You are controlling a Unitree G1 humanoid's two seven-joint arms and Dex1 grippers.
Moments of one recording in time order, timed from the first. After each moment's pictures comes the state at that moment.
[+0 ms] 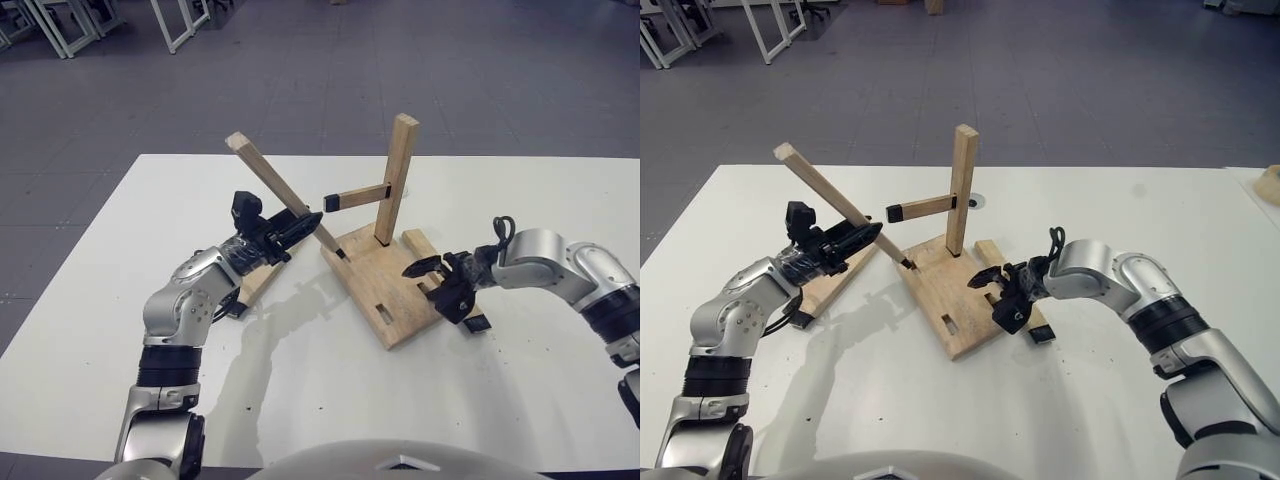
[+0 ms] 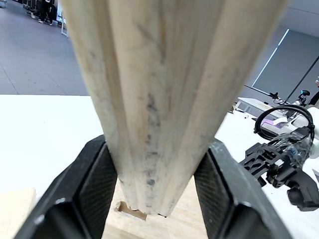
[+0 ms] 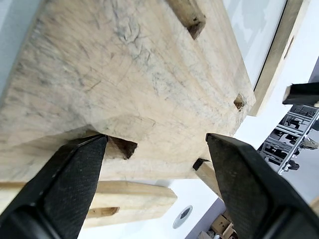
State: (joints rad) left arm -0.28 0.39 0.08 0.04 -0.70 0.51 -0.73; right arm -0.62 -0.84 0.57 0.27 -0.60 -0.87 0.84
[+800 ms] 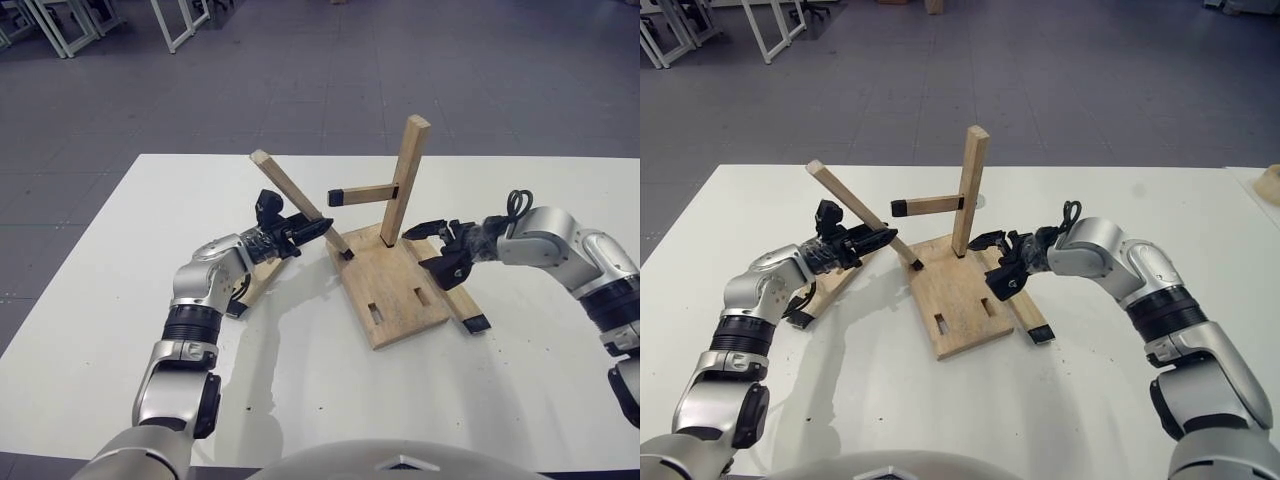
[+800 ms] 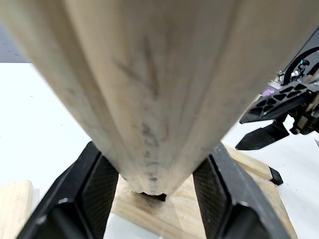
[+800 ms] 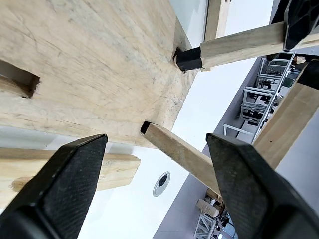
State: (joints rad) left arm -0.51 0.39 0.00 0.43 -0.49 0.46 -0.94; right arm -0.65 -0.79 0.48 0.30 -0.55 -0.75 0.80
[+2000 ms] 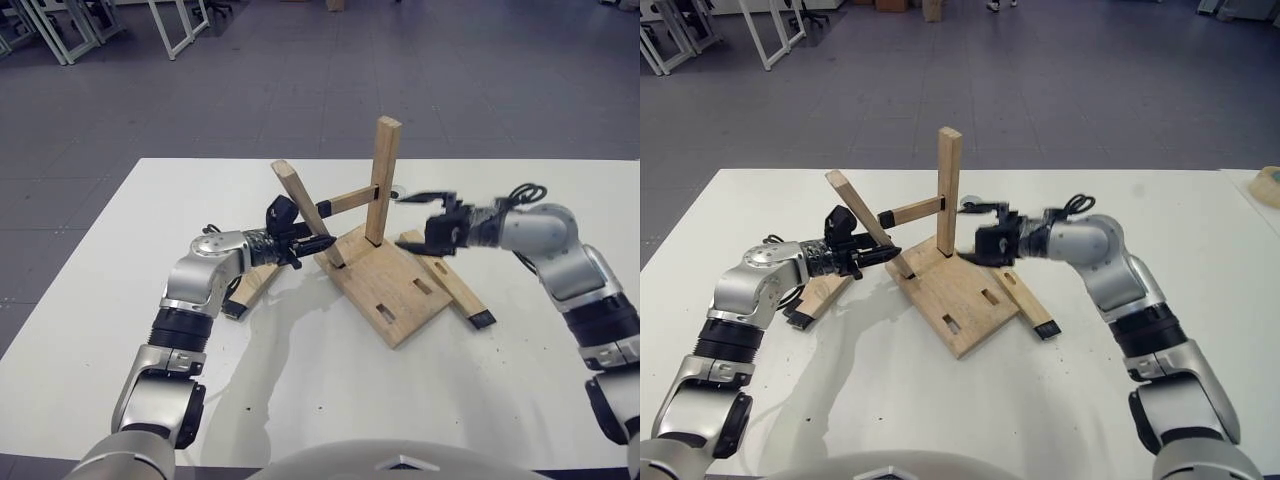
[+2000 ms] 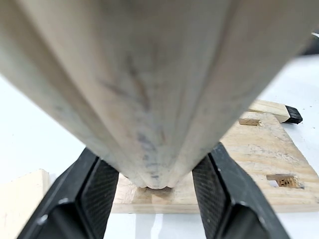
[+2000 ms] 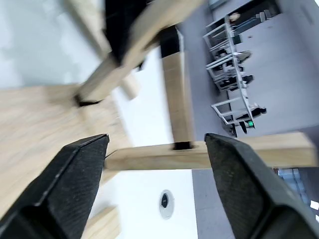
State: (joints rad) left arm -0.44 0.46 -0.12 0.19 -0.34 0.53 -0.86; right arm -0.64 -0.59 0.28 0.08 -0.07 -0.13 0.89
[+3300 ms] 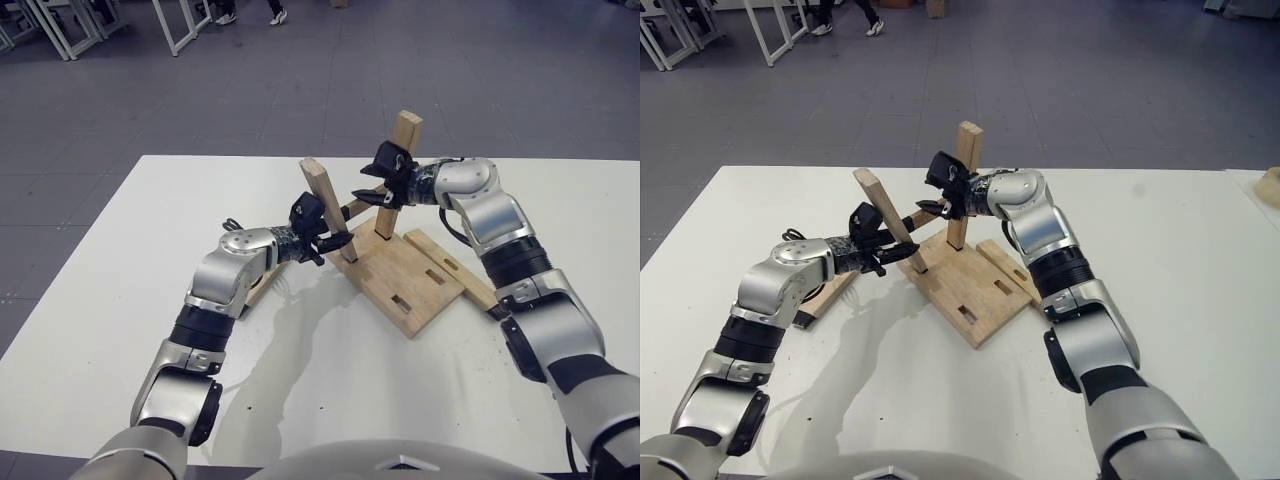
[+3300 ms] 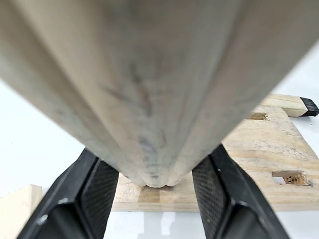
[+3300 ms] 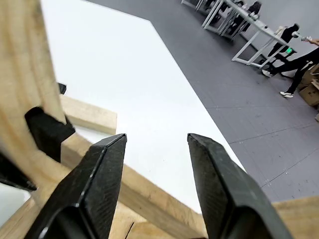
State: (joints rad) left arm -0.49 0.38 -0.20 0.11 -0.30 0.63 -0.69; right arm -0.91 -0.30 0.30 0.52 -0.08 0.24 0.90
